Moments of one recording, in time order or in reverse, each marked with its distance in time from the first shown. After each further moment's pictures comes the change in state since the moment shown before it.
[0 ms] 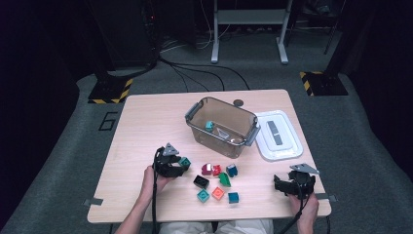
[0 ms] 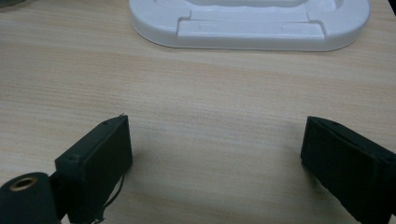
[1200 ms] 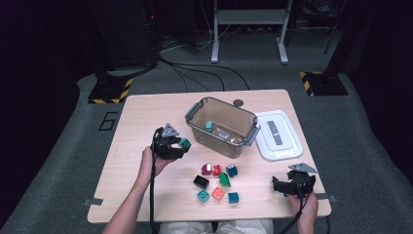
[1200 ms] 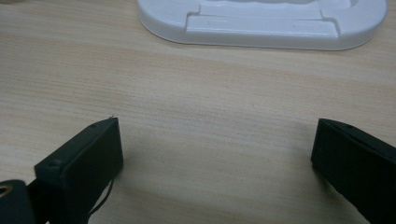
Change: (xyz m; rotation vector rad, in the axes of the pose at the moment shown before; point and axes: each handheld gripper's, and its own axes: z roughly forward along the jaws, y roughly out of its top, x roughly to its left) left arm 0.006 0.065 -0.032 -0.054 0.041 0.071; right arm 0.001 0.001 0.002 0.014 0.023 -0.021
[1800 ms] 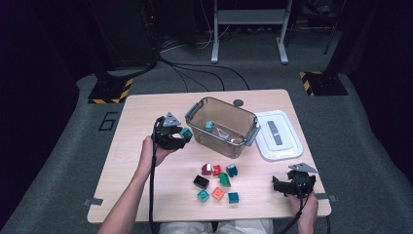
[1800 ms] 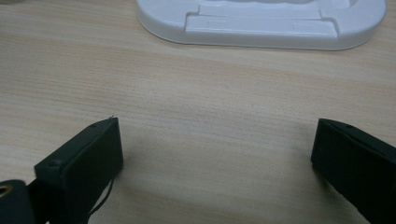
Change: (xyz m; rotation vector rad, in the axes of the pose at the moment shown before) left arm 0.004 0.034 -0.009 -0.032 0.018 0.031; right arm 0.000 0.000 0.000 0.004 -0.001 0.000
